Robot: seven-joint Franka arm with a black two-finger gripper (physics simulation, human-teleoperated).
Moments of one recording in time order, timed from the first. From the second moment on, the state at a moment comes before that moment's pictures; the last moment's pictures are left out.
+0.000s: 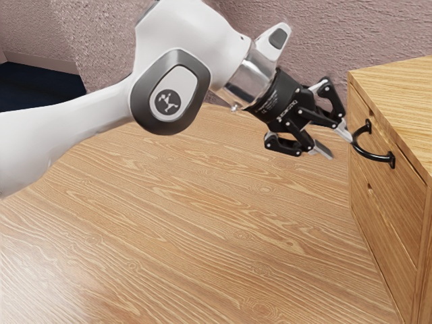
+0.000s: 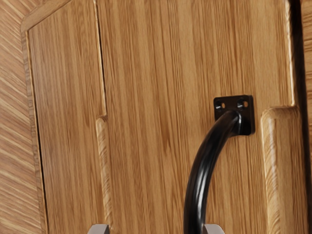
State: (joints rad) arm -2.22 -0.56 1.61 -1.50 0.28 2.22 -1.10
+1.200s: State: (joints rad) arm -2.28 -0.58 1.66 -1.51 0.21 2.30 -1.07
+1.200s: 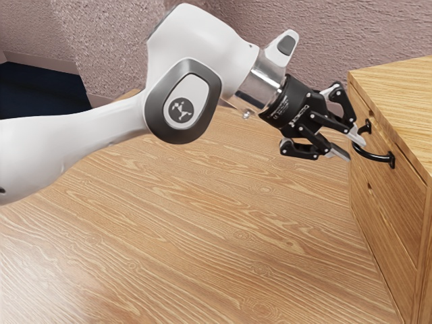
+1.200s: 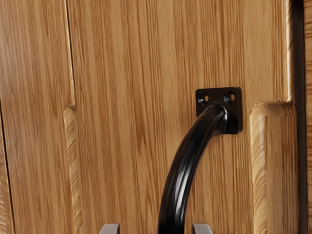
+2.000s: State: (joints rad) arm -2.26 -0.58 1.66 -1.53 0.21 2.30 -1.06
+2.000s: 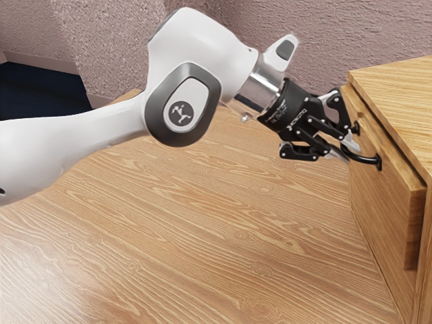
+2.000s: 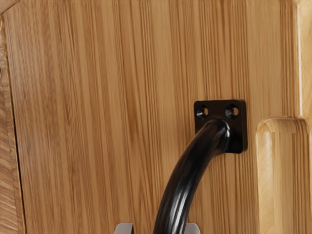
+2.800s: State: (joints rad) arm -2.07 -0.54 1.50 -1.63 0.21 2.30 -1.06
